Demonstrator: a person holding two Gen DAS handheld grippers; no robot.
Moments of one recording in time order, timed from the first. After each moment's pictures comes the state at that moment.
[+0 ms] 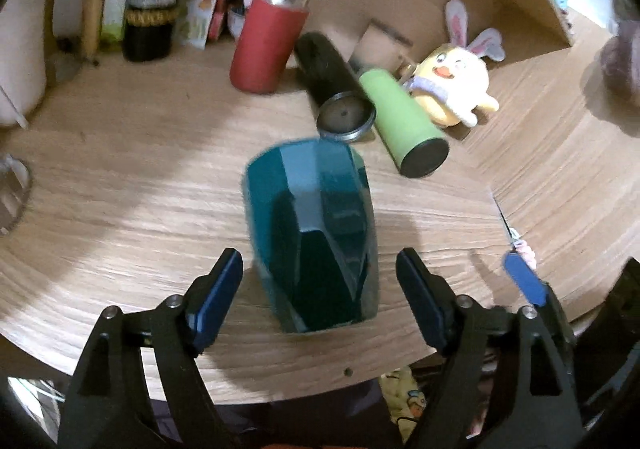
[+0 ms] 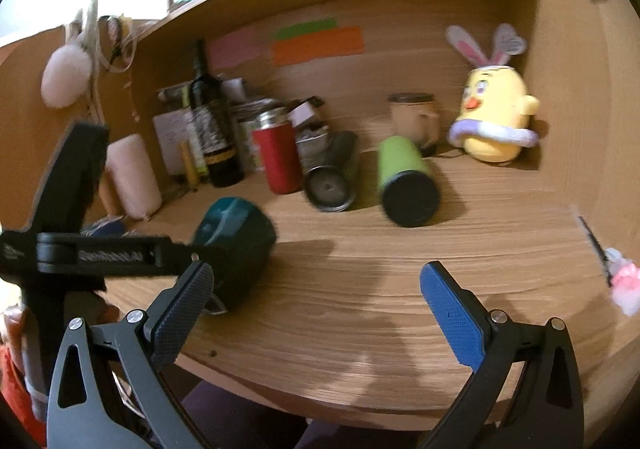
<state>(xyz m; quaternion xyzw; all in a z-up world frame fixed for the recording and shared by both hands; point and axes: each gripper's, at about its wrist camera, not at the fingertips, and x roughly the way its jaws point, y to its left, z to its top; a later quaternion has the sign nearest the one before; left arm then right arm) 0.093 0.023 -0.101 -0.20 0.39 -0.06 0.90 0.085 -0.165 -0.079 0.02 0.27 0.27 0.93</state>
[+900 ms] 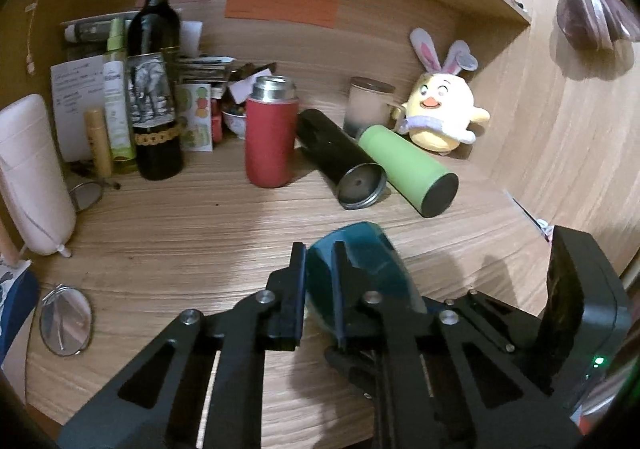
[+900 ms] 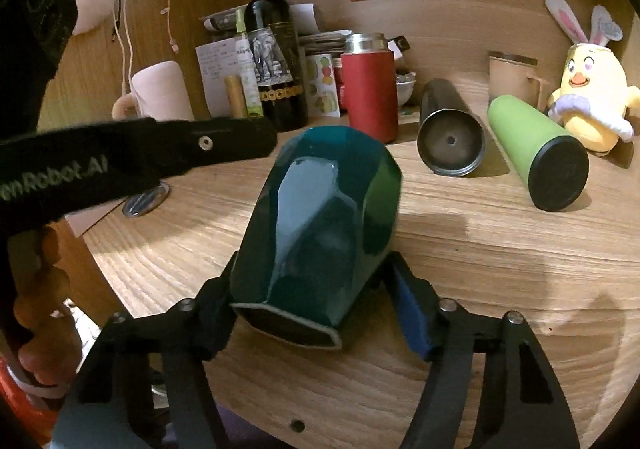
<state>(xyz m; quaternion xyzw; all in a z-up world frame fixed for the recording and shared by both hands) 0.090 0.034 -0.079 -0.06 0.29 -0.05 0.95 0.108 -0.067 -0.124 -0.03 0.32 0.34 0.88</state>
